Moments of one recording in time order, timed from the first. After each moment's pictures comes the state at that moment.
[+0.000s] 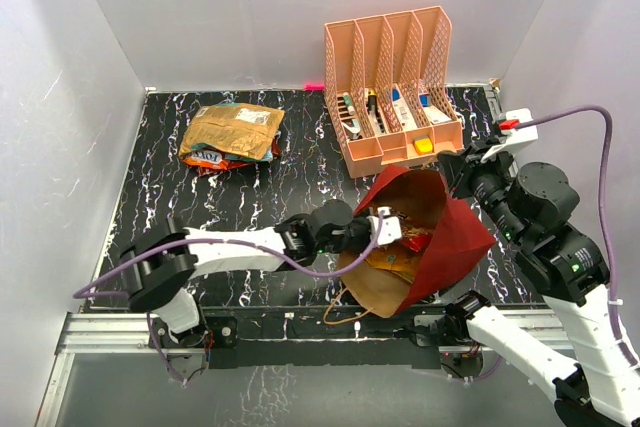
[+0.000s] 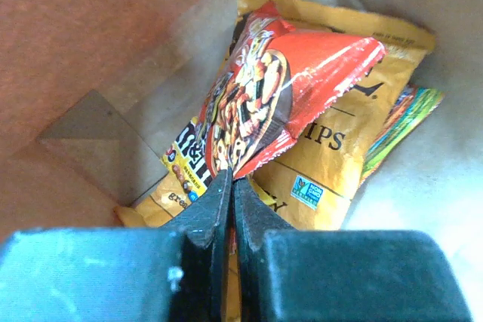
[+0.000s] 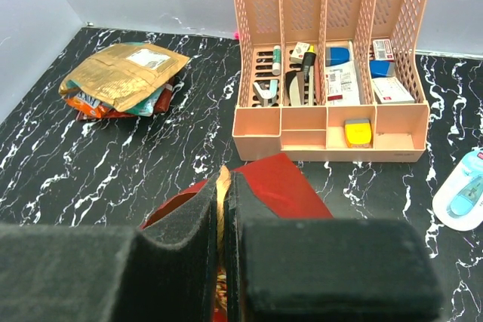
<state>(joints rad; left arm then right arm) -1.17 1.66 0.94 0.38 0.14 0.39 0.49 0.70 1.24 -0.66 0.17 0.19</state>
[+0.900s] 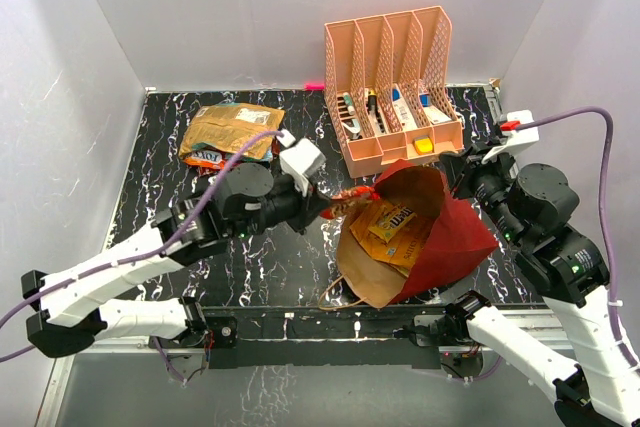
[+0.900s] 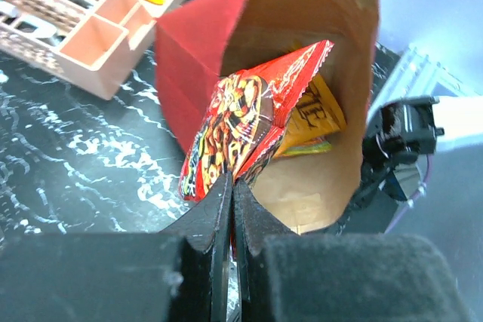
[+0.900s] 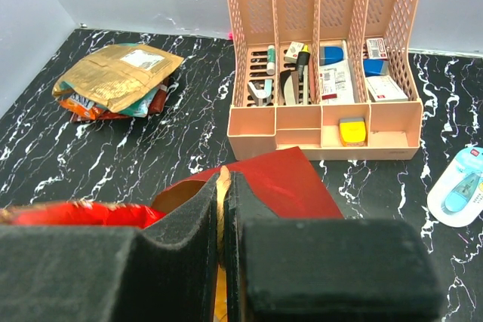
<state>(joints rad) -1.14 1.08 1.22 -0.46 -0.11 -0.20 0.49 0.69 1.23 -0.66 0.19 0.18</state>
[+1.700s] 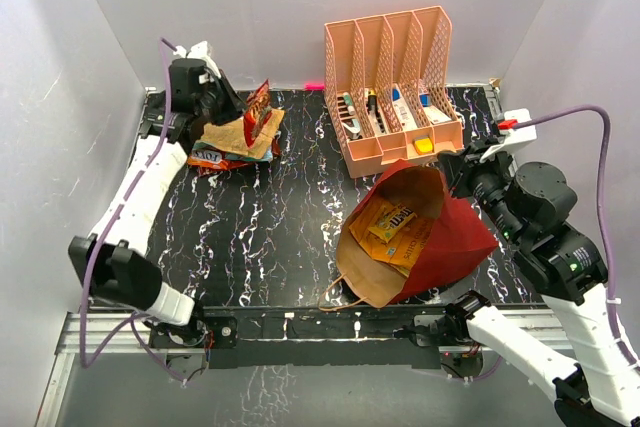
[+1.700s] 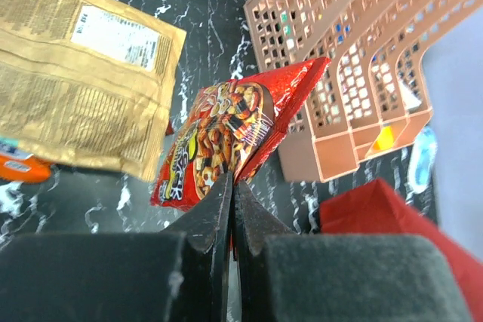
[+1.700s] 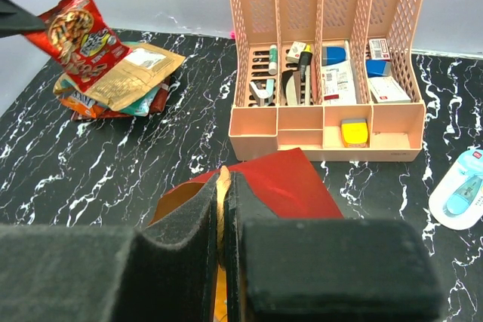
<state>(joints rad) -0.27 1.45 1.54 -0.58 0.05 -0.47 0.49 0.70 1.23 -0.65 0.18 0.18</state>
